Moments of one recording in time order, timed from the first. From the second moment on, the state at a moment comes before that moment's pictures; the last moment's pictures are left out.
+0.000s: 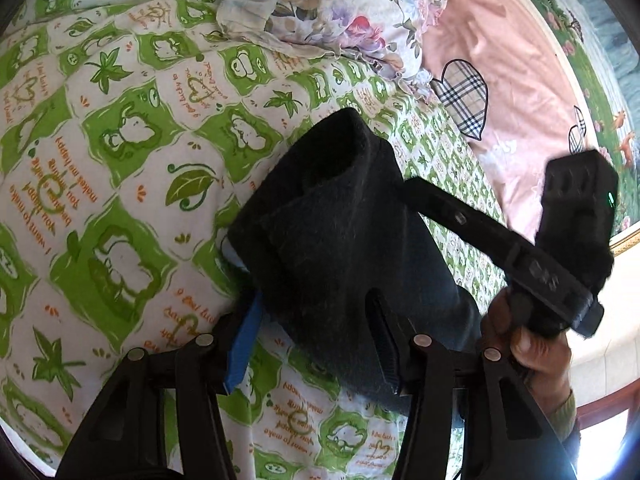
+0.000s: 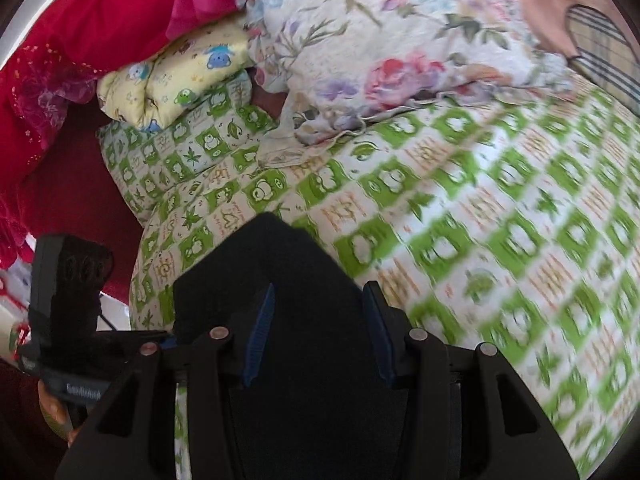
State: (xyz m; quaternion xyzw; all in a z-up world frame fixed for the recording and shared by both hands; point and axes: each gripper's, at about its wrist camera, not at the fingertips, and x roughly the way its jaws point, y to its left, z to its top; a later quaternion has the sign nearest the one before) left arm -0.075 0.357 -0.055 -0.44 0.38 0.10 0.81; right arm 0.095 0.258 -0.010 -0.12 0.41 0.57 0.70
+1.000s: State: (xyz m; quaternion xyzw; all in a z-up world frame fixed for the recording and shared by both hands) left arm -0.046 0.265 0.062 -0.30 0.33 0.03 0.89; right arm 0.083 0.122 0.057 0.04 0.31 0.59 0.74
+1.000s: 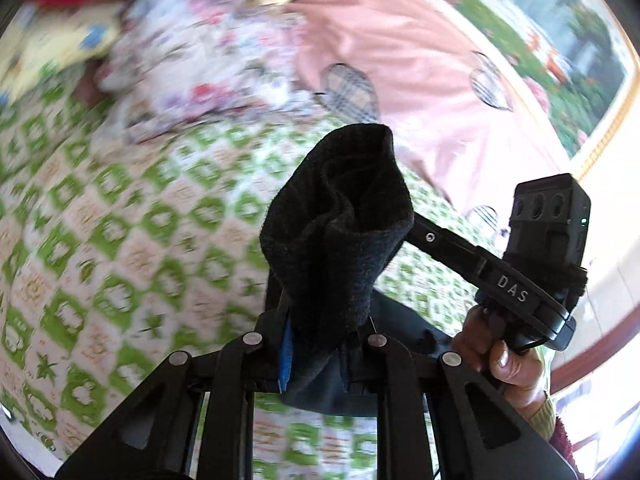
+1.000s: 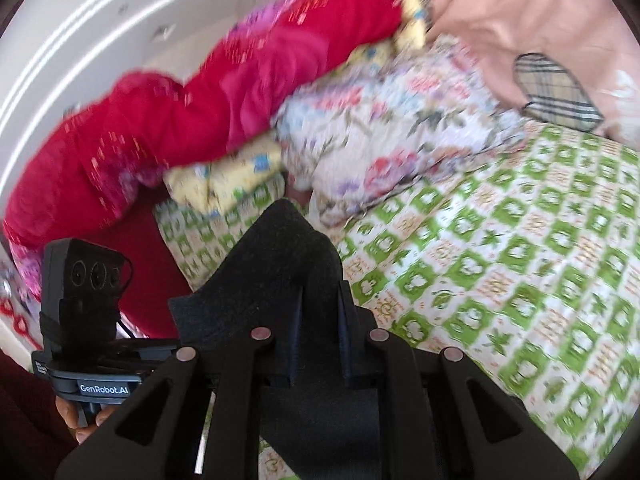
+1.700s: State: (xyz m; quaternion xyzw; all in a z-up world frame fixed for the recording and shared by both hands) left arm 0.017 0.062 0.073 -0.16 0.37 -0.12 0.91; right arm 0.090 -0.093 0.020 0.23 0.29 0.47 0.80
